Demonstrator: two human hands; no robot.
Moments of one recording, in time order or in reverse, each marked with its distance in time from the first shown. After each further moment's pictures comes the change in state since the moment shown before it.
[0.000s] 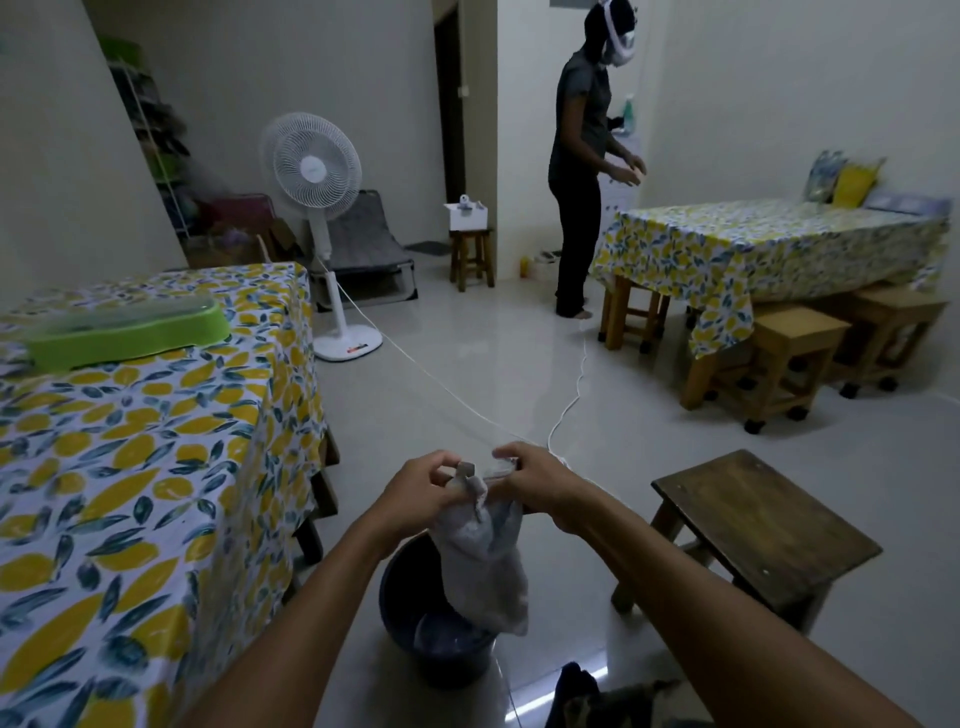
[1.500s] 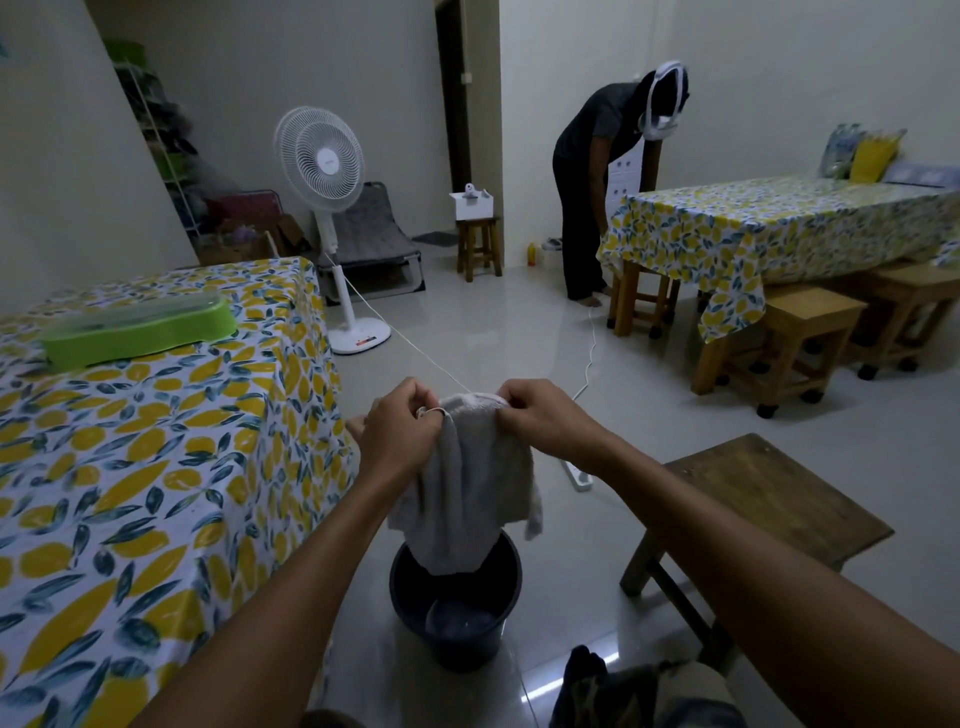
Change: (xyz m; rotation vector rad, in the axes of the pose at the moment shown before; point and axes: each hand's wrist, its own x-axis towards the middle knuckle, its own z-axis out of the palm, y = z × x) left_hand 0.012 0.039 -0.013 0.358 0.556 0.203; right_hand -0.007 -0.043 -0.029 -0.342 0.181 -0.364
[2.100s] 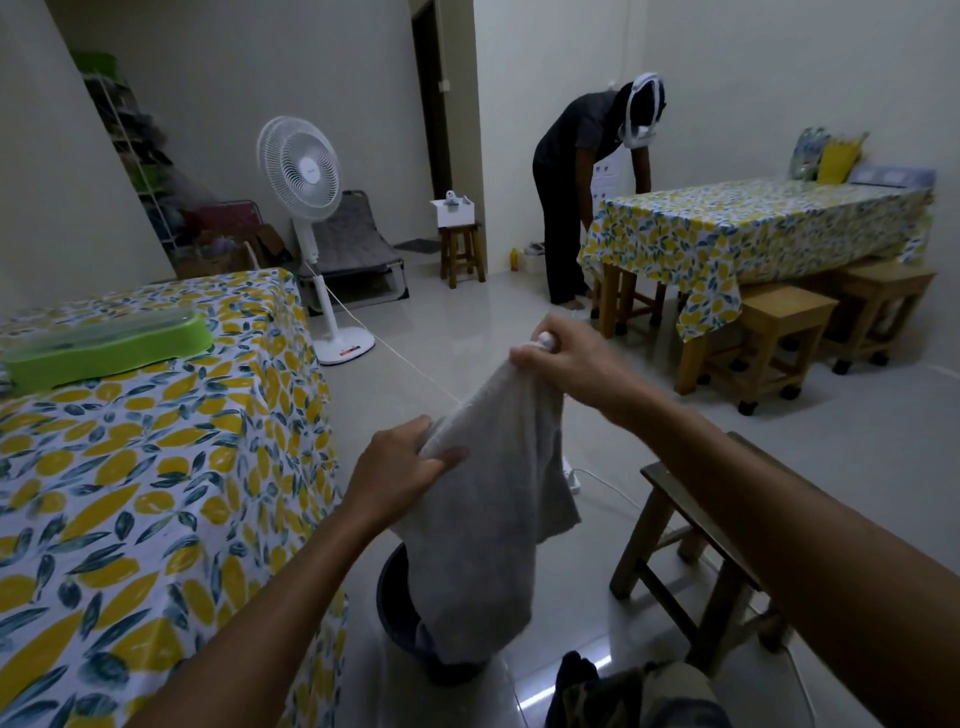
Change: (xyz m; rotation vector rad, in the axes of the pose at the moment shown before) left_hand -0.009 -0.013 0.011 0.135 -0.223 0.256; right_hand -0.001 -0.009 -0.075 0.152 0.208 -0.013
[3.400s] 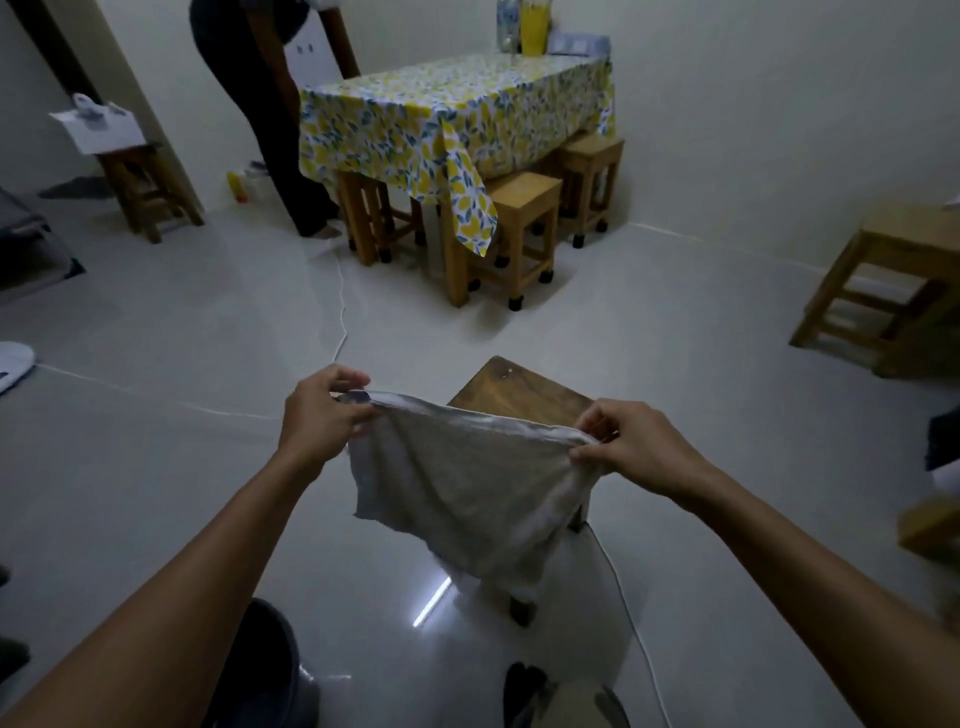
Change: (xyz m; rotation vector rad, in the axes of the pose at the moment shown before) left_hand 0.196 0.124 0.308 -0.465 -0.384 -0.176; right_hand -0.135 0.301 -0.210 -0.260 0.225 0.637
